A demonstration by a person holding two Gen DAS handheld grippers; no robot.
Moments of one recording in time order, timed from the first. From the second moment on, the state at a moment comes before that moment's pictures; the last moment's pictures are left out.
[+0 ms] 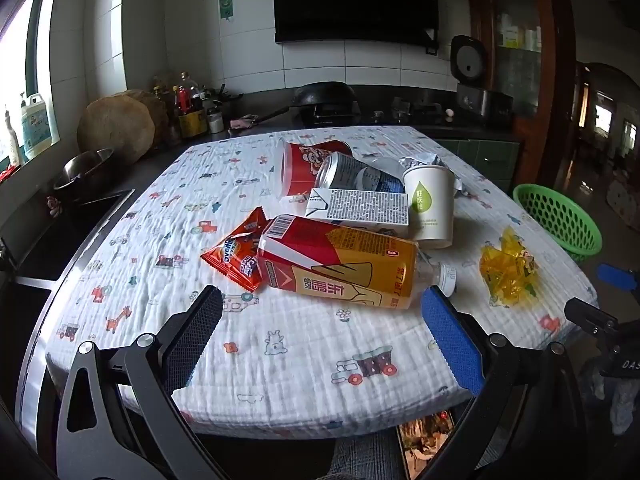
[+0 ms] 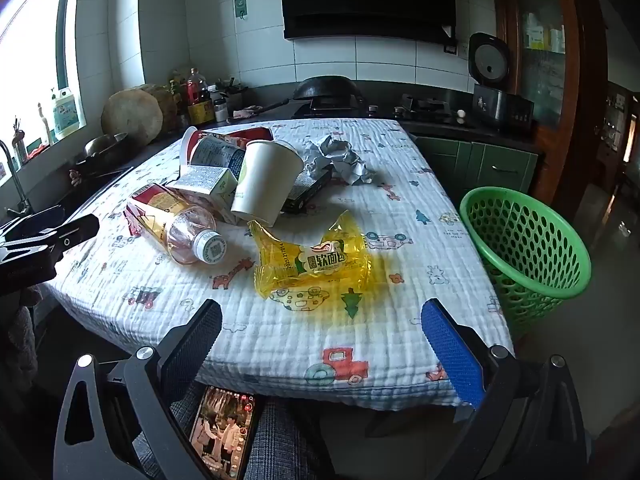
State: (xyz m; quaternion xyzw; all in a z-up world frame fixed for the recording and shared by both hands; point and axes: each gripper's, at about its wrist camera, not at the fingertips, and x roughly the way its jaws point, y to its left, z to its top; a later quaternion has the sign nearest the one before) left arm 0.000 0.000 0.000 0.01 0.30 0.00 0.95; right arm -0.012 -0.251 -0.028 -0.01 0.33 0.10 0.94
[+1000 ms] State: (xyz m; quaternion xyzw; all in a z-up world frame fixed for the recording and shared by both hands) left arm -0.003 -0.026 -0.005 0.03 0.31 -0.04 0.95; right arm -0.009 -0.260 -0.024 -0.02 0.33 0.07 0.94
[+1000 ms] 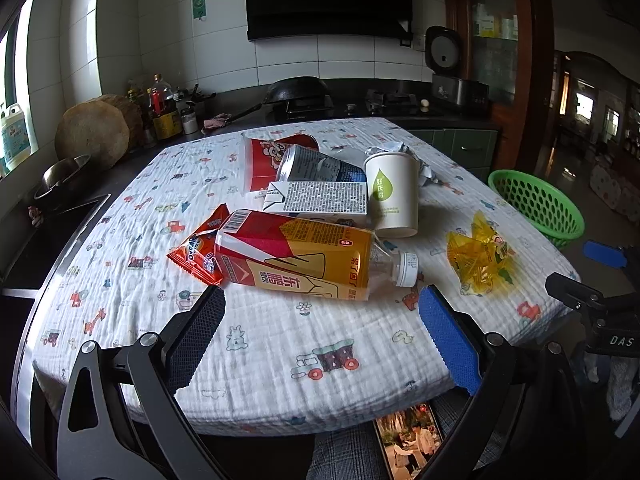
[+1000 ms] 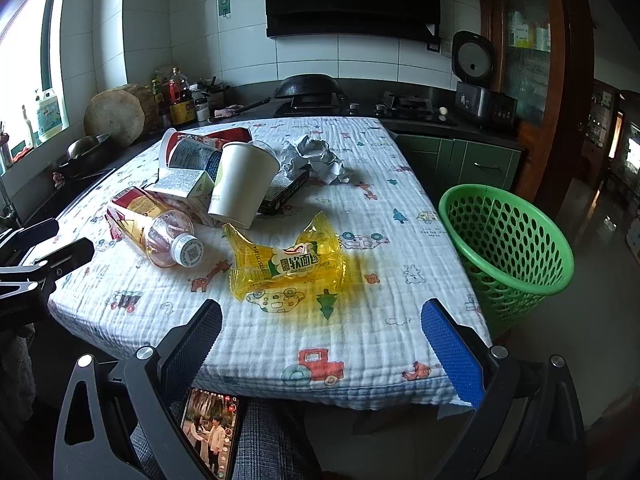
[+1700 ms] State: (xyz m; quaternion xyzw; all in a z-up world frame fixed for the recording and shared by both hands) left arm 0.009 -0.038 -0.007 0.04 0.31 -0.05 0.95; right arm -0.007 -0.265 -0.024 -0.01 0.34 0.06 0.94
